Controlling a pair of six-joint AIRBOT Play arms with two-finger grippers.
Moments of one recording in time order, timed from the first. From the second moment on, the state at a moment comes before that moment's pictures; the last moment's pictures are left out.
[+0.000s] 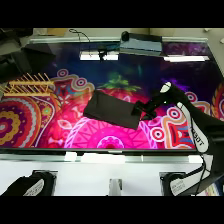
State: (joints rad) left arm -0.05 -0.95 1.36 0.58 -1.01 -1.25; right arm 0.09 -1.75 1.28 -0.99 1.27 1.68
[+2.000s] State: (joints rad) left arm -0.05 -0.95 1.36 0.58 -1.13 -1.30; right arm -0.99 -1.55 1.29 -1.43 1.53 1.75
